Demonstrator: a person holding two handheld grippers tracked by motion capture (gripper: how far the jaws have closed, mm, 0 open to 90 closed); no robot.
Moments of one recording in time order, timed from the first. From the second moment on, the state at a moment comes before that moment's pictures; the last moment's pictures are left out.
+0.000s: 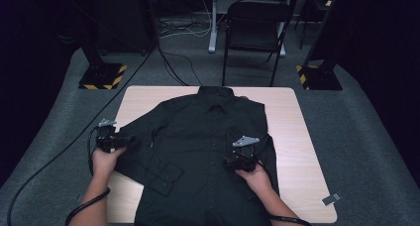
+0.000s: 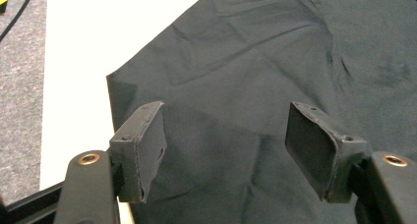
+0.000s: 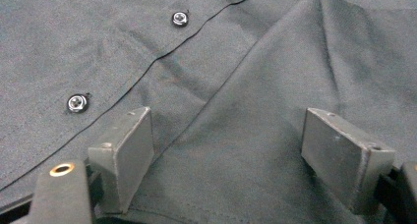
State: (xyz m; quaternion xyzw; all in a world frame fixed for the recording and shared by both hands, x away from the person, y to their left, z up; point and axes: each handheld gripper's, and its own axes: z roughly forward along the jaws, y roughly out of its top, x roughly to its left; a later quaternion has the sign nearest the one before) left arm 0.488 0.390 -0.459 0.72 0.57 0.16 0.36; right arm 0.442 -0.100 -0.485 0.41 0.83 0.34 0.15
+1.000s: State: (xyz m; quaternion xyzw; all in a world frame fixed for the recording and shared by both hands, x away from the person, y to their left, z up) left arm 0.481 0.422 -0.470 0.70 0.61 0.14 0.33; right arm 0.442 -0.100 -0.485 0.41 0.83 0.34 0.15
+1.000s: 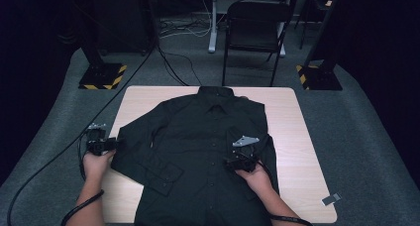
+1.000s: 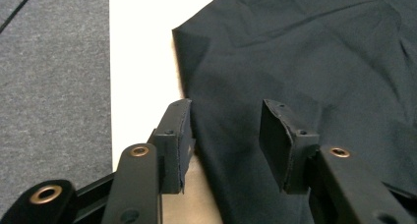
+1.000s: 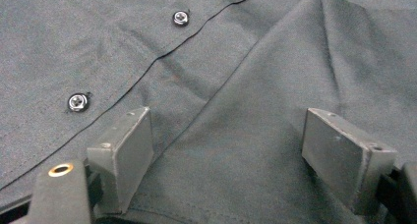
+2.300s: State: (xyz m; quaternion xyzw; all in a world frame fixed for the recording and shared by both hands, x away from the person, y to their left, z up) left arm 0.473 0.406 -0.440 0.74 0.53 0.15 0.38; right arm 0.442 -0.100 -0.485 0.41 0.83 0.34 0.15
